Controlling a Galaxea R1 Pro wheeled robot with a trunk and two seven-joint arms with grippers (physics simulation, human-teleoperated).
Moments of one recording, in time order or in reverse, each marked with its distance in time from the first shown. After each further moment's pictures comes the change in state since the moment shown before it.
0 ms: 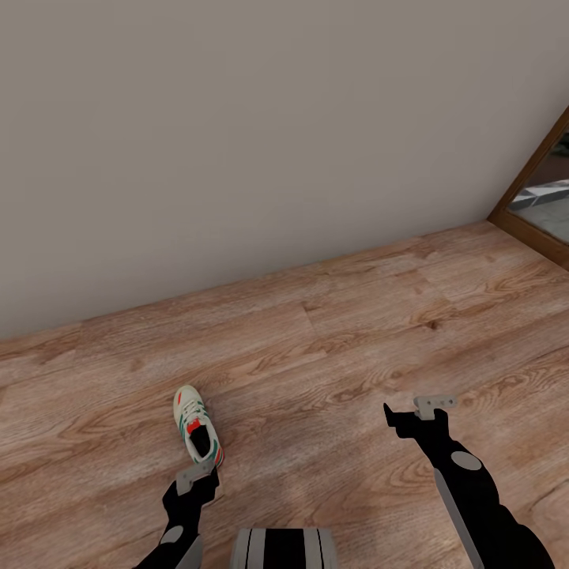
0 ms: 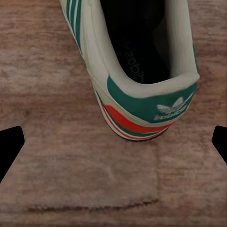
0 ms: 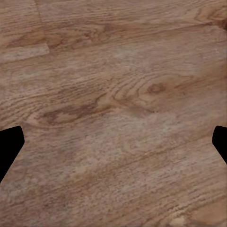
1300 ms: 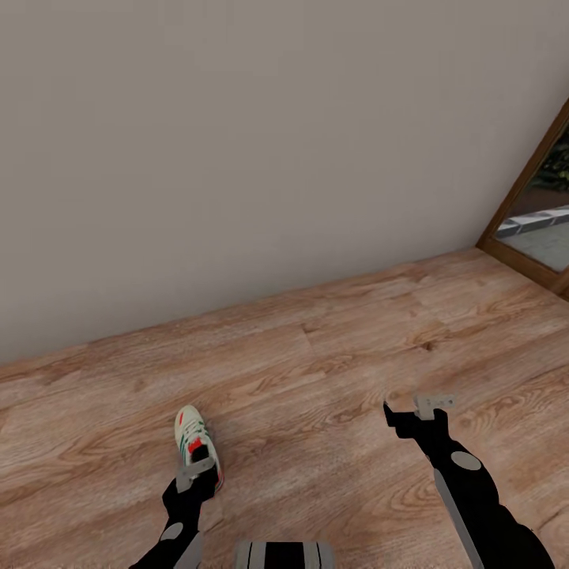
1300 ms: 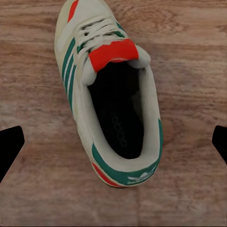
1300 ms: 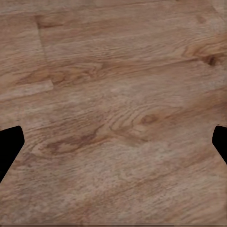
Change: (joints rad) left arm -0.009 0.001 0.002 0.000 0.000 0.005 0.002; right arm 0.000 0.000 0.001 0.000 0.000 0.000 0.000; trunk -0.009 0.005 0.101
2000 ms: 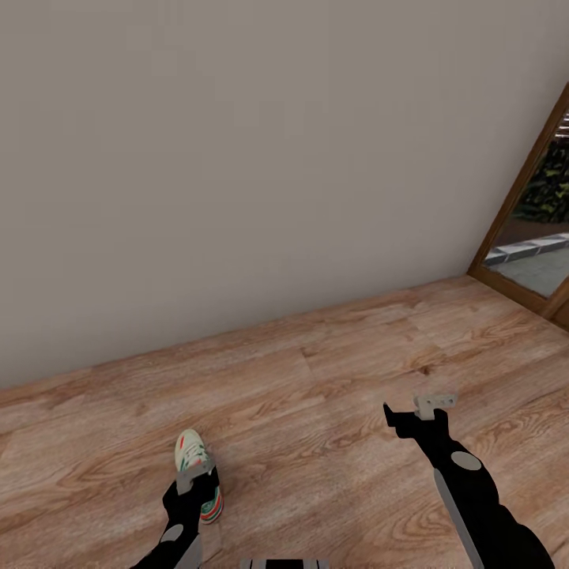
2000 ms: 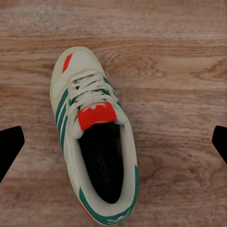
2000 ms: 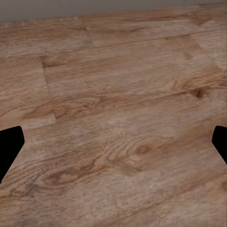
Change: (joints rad) left arm 0.000 -0.001 0.000 0.010 0.000 0.002 -0.001; right arm 0.000 0.000 0.000 0.000 0.000 0.000 0.000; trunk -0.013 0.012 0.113
